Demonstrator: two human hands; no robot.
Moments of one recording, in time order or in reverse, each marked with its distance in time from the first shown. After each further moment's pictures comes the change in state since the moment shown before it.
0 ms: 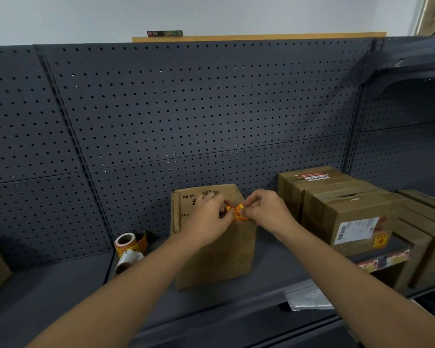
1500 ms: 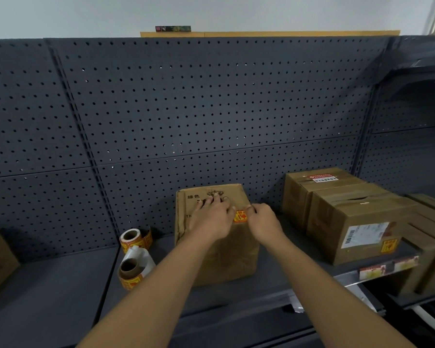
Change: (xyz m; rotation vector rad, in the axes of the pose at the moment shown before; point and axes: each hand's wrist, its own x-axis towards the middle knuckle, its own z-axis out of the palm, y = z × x) left_hand 0.009 0.003 0.002 0.240 -0.302 -0.217; right_hand 0.008 0.018 0.050 -0.014 0.020 0.113
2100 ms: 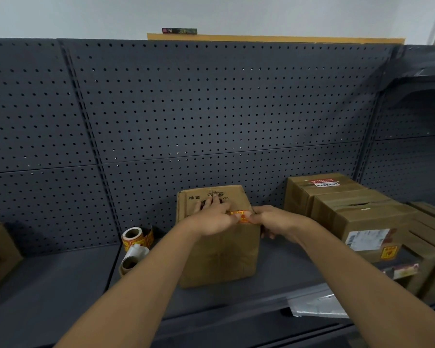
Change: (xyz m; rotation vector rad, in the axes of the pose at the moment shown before) left_hand -0.006 -0.009 -0.025 -0.125 -0.251 0.029; right_hand 0.006 -0.014 -0.052 -0.063 -0.558 0.066
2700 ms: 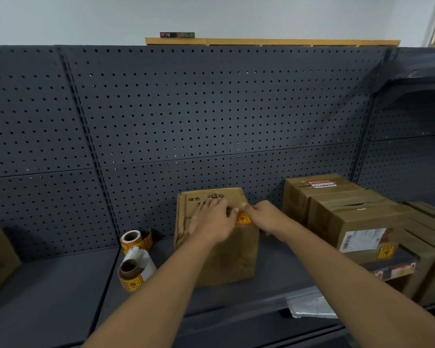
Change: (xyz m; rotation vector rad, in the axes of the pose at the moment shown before) left_hand 0.018 0.003 0.031 0.057 0.419 -0.025; right_hand 0.006 -0.009 0.010 -0.076 0.271 -0.067
